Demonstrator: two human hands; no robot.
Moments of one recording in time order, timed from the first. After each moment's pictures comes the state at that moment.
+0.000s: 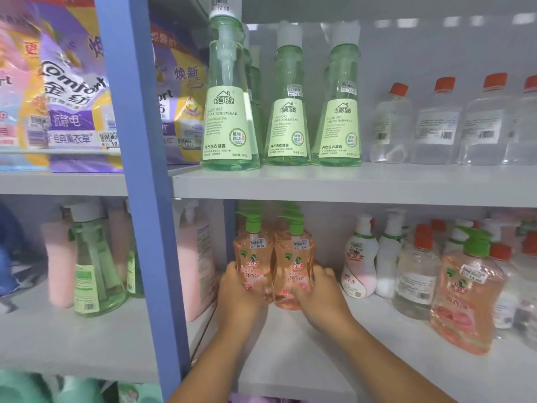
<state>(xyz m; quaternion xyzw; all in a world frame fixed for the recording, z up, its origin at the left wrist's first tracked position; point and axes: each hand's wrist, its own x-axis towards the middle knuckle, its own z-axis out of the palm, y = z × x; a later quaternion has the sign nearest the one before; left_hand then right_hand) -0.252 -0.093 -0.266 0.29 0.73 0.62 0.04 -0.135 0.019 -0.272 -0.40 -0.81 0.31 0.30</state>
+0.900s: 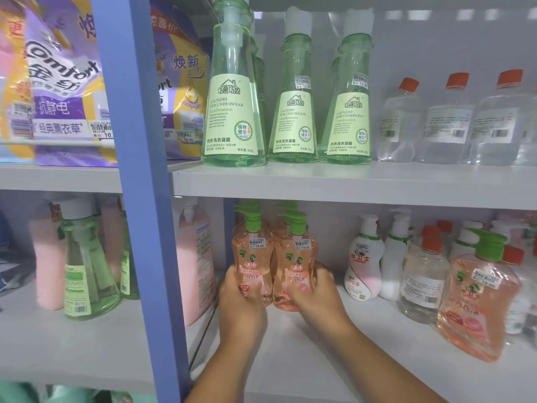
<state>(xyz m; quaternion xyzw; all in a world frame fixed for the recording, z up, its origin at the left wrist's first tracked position) -0.267 -0.076 -0.299 0.27 0.70 0.66 0.03 -0.160 0.044 -0.304 -0.35 -0.74 0.43 0.38</state>
